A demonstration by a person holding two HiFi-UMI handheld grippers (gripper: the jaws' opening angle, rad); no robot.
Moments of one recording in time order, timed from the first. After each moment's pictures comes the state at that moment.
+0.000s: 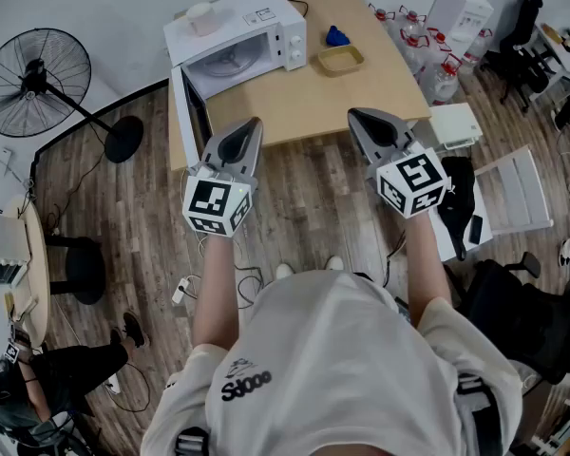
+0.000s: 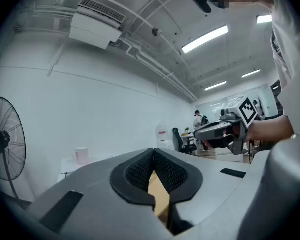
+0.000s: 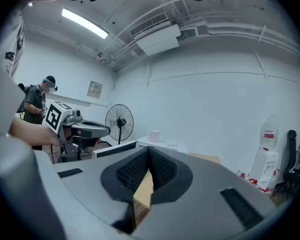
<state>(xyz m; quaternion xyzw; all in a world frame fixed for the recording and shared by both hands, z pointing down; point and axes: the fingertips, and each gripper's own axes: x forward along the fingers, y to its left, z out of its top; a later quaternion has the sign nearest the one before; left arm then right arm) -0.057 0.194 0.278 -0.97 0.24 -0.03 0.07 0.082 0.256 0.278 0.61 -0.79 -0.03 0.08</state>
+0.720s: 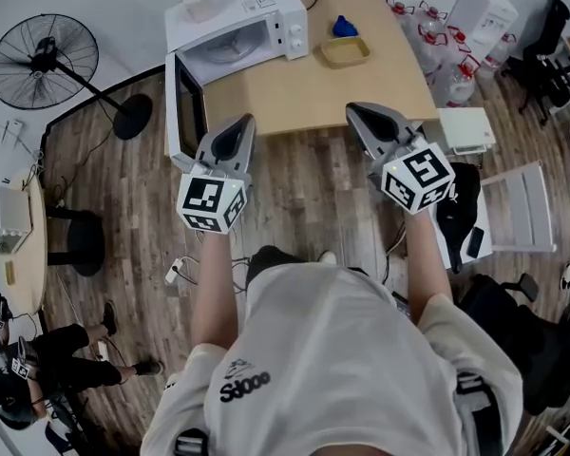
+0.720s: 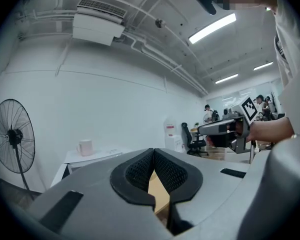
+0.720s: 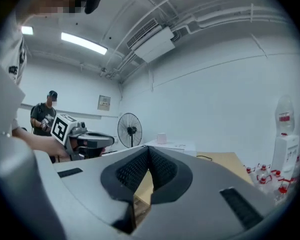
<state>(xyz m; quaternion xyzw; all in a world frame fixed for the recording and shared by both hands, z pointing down) -0.011 0.195 0.303 -0.95 0.29 -0.05 0.06 0.139 0.253 0.294 0.55 -0.84 -0.01 0.02</state>
